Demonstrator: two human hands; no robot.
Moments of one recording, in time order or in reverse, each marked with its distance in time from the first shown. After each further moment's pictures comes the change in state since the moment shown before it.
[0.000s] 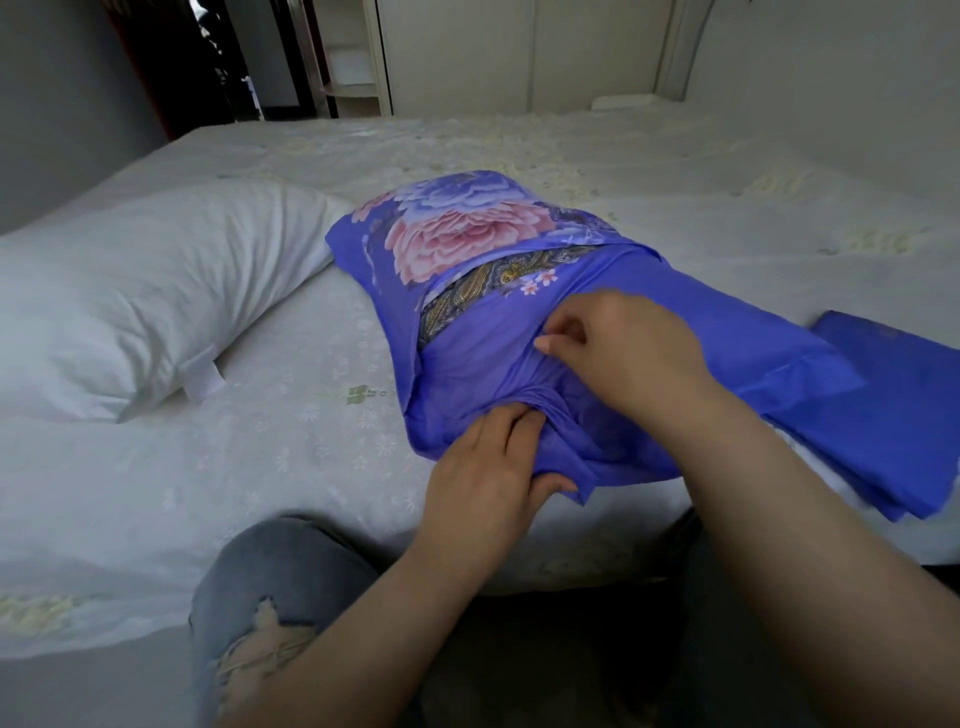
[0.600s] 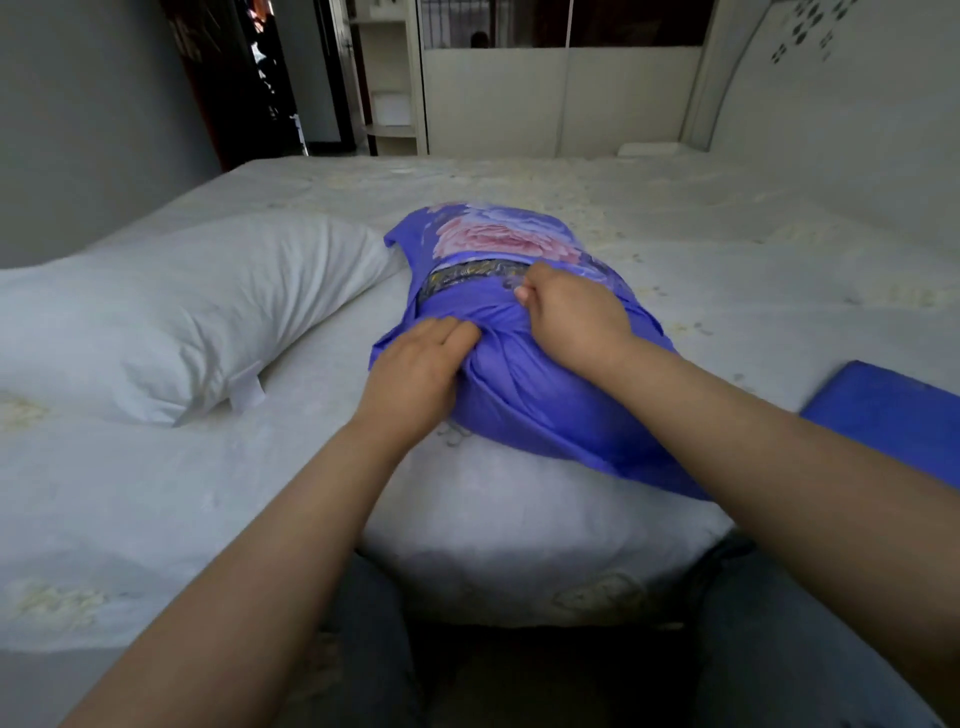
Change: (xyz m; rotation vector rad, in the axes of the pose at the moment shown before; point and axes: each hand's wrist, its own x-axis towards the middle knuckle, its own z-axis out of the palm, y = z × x) left_hand 0.077 -0.100 -0.042 0.104 0.040 0.090; right_hand 0.076 -0.032 0.018 -0.031 0.094 -0.136
